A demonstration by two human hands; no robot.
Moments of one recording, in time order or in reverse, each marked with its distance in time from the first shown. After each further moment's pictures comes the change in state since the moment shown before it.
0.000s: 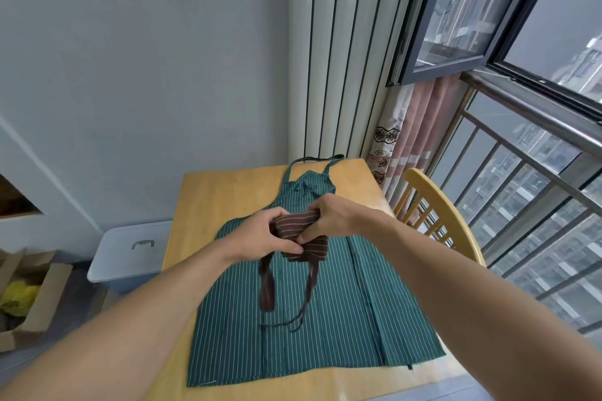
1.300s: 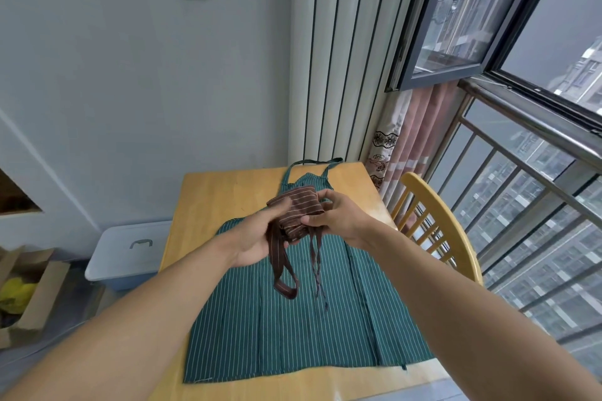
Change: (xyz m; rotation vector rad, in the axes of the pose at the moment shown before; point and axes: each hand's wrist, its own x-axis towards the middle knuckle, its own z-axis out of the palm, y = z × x) left_hand 0.000 0.006 0.009 -0.828 -0.140 -0.142; right_hand -0.009 0.018 0.019 0.960 0.165 -0.005
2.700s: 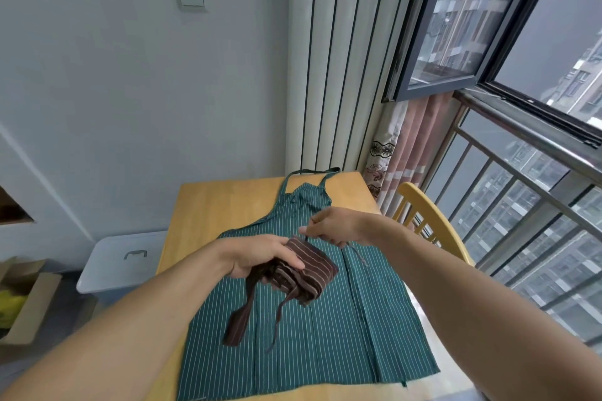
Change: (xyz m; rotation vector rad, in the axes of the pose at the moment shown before) left_hand 0.002 0.011 -0.004 0.590 -0.223 -0.261; right_hand -0.002 -0.035 -0.010 -0.810 -0.291 0.134
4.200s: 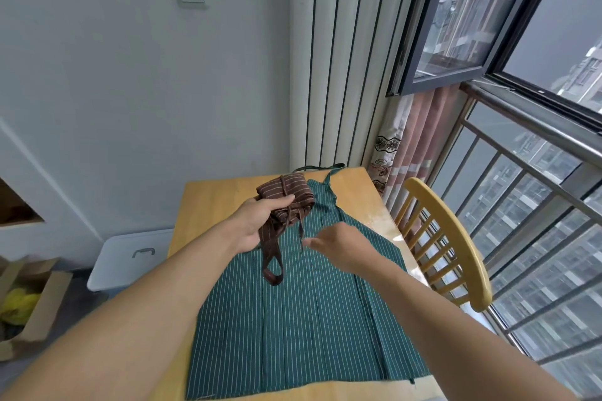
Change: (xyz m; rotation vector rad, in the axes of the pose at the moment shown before) left_hand 0.005 0.030 -0.017 -0.474 0.552 0.161; right_hand 0.008 0.028 0.052 -0.036 0.412 0.020
